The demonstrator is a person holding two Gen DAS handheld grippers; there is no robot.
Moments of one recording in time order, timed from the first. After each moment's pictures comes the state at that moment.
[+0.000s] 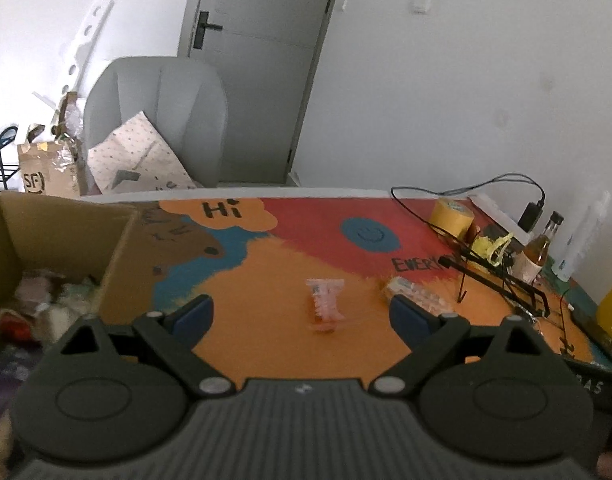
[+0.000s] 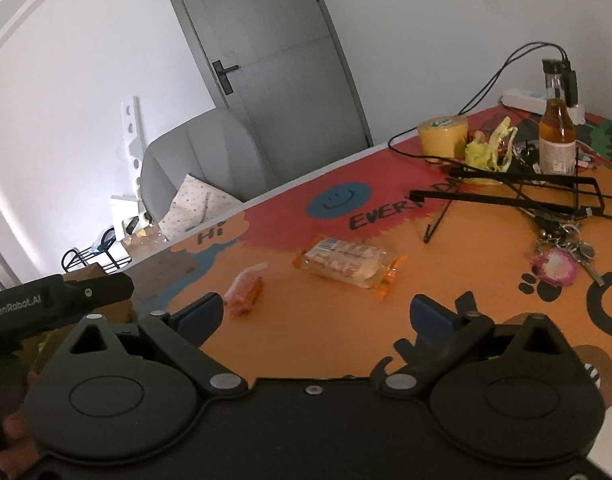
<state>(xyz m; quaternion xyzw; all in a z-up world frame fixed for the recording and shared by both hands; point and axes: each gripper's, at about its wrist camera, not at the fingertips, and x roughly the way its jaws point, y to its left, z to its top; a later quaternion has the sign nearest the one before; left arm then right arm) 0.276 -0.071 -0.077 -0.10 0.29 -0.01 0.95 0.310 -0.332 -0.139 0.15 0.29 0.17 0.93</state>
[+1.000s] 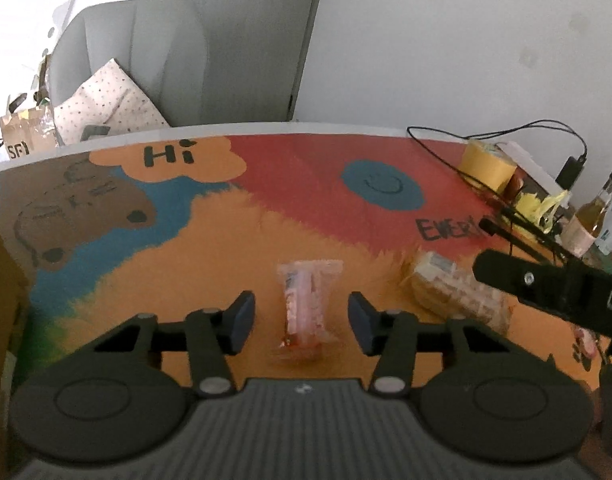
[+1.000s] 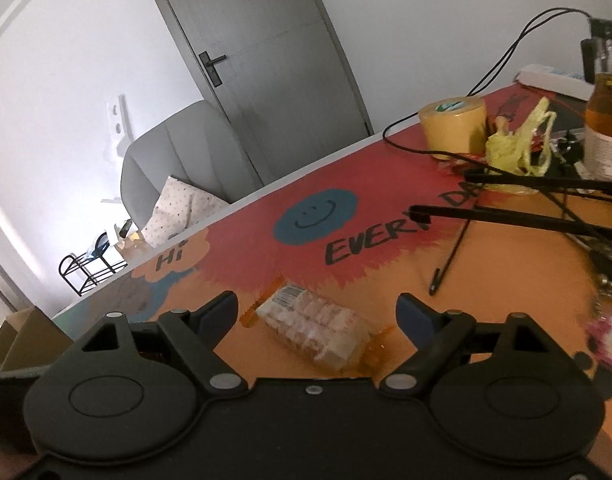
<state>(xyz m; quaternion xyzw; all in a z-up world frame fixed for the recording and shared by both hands) 0.383 -0.106 -0.144 -0.09 0.36 0.00 0.93 0.412 -0.330 -0.168 0.17 0.30 0.18 0.92</state>
